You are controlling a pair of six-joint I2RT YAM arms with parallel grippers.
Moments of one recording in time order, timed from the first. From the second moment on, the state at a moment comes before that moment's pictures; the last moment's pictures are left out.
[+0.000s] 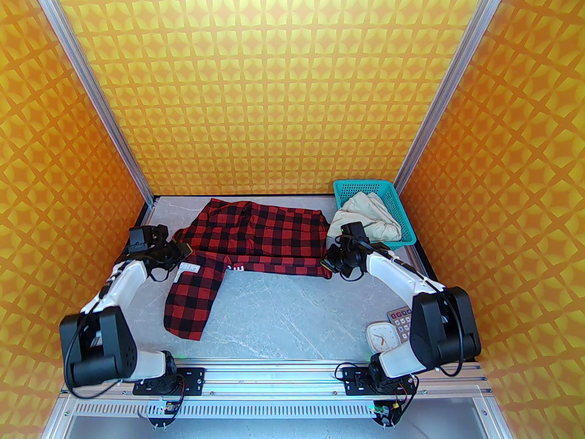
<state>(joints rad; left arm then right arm) 0.19 1.46 0.96 -0.39 0.59 -0.55 0.18 1.54 1.00 -0.53 -0.30 0.77</state>
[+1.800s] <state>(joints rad) 0.14 1.56 0.93 -0.59 0.29 -0.31 0.29 1.99 1.32 -0.29 -0.32 0.65</state>
